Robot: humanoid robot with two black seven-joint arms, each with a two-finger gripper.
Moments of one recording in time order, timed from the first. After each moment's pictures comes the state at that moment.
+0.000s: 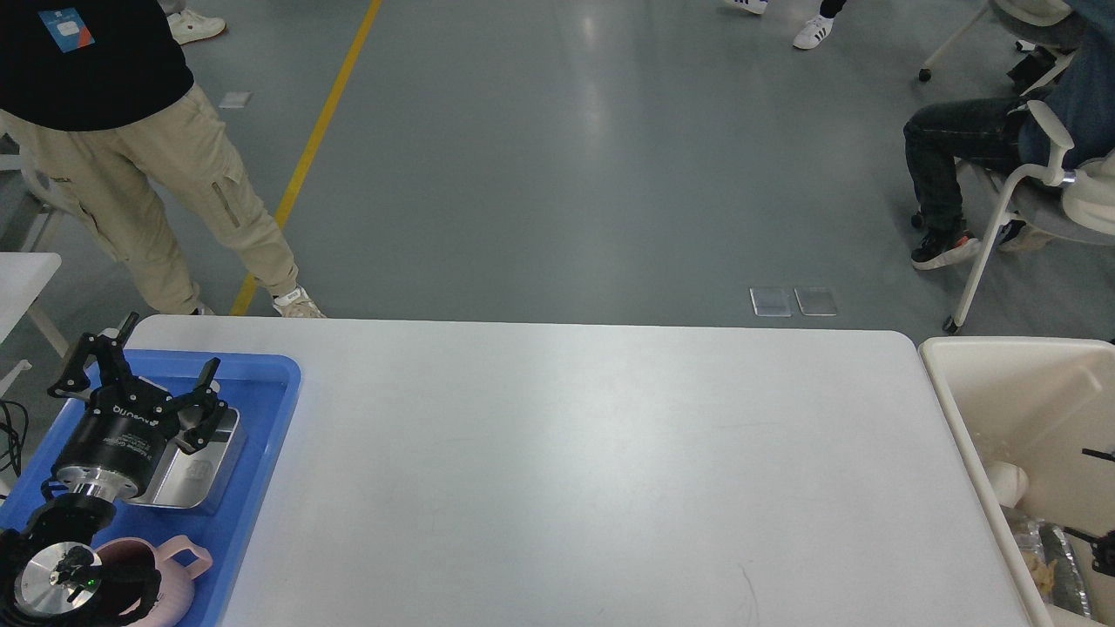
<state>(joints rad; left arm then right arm) -0.08 0.35 -1.31 -1.06 0.21 -0.36 -0.26 0.50 -0.77 0.36 0.42 0.28 0.62 -0.19</state>
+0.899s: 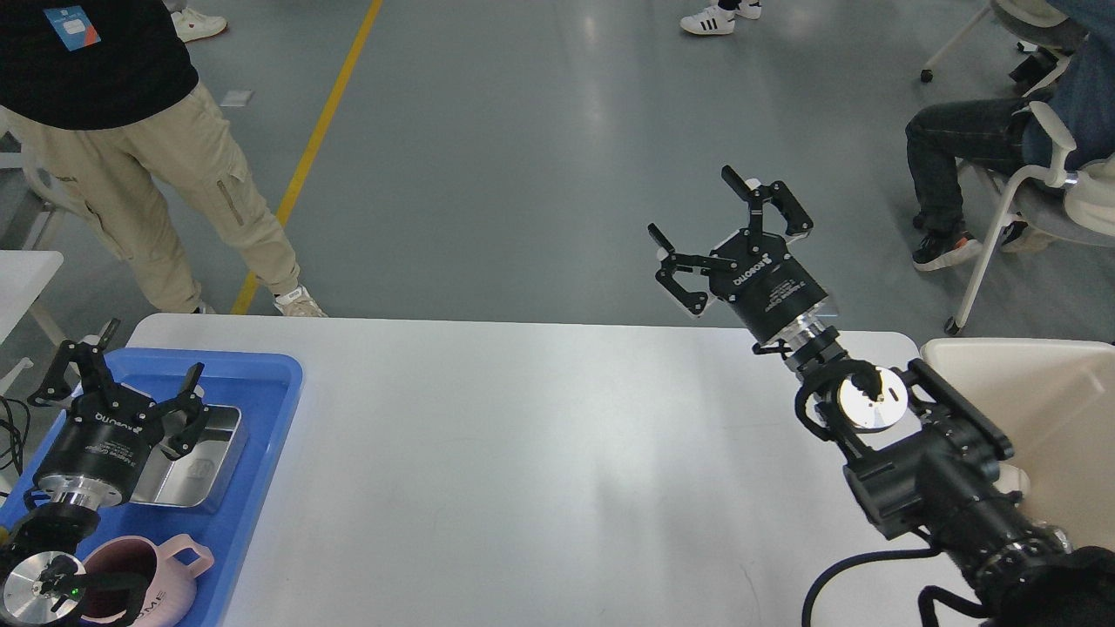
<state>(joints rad) -0.06 0.36 -1.35 -1.05 0.21 -0.37 -0.26 0.60 -0.02 1.15 0.81 0.31 0.67 -0.20</state>
